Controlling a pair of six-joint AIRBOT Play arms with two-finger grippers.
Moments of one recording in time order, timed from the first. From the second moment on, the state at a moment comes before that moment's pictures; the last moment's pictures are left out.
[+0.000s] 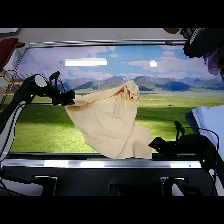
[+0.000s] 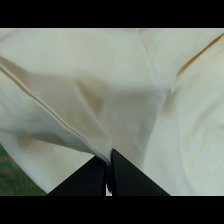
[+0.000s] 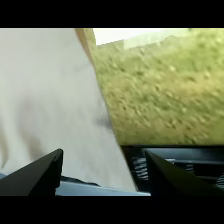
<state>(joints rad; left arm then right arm) 0.09 -1.68 1.47 1.20 -1.16 -1.66 -0.22 -0.90 0.37 2.18 -1.09 -1.69</state>
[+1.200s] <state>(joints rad) 0.20 -1.46 1.79 1.19 -1.24 -1.66 -0.09 -0.86 1.01 2.47 -1.02 -1.69</state>
